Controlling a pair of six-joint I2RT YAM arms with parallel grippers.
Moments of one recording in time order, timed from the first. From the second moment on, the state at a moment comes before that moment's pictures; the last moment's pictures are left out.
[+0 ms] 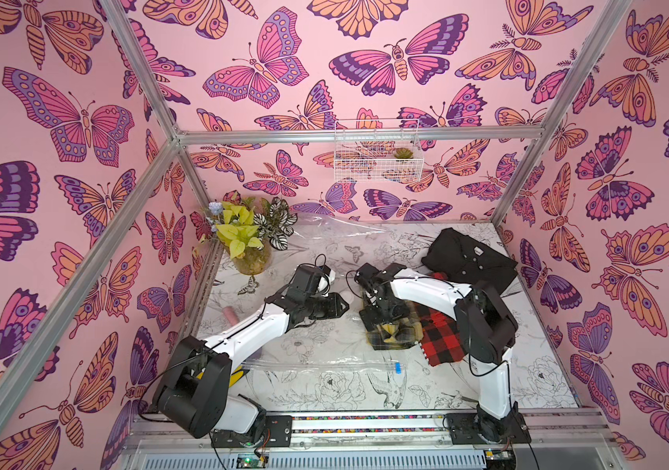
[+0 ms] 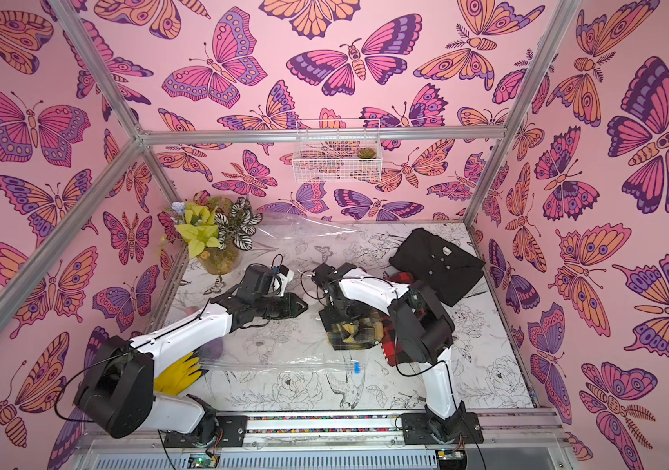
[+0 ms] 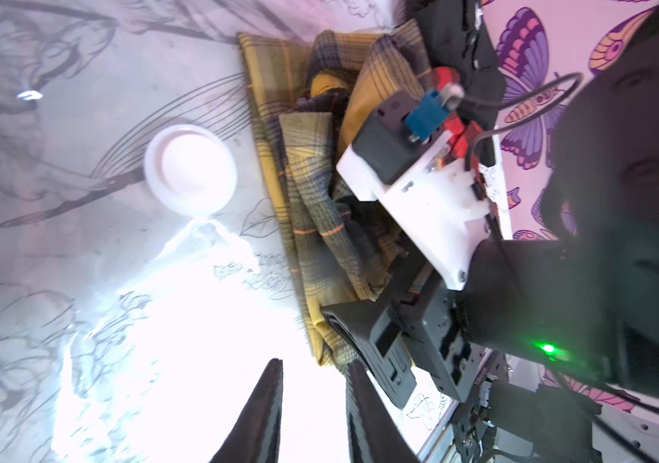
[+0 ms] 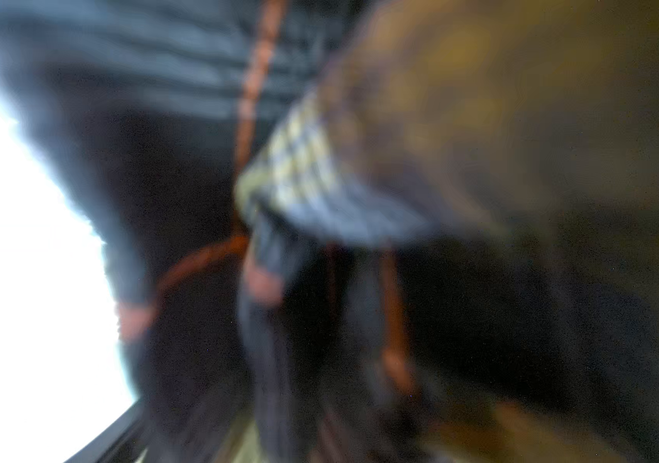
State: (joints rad) left arm -0.49 1.43 0.86 -0.26 0.43 -0.55; right arm 0.75 2.05 1.51 -1.05 0.07 0.37
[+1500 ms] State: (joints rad) left arm -0.63 1.44 0.75 -0.32 0.33 -0.56; right arm 0.36 1.49 1.07 -1.01 0.04 0.42
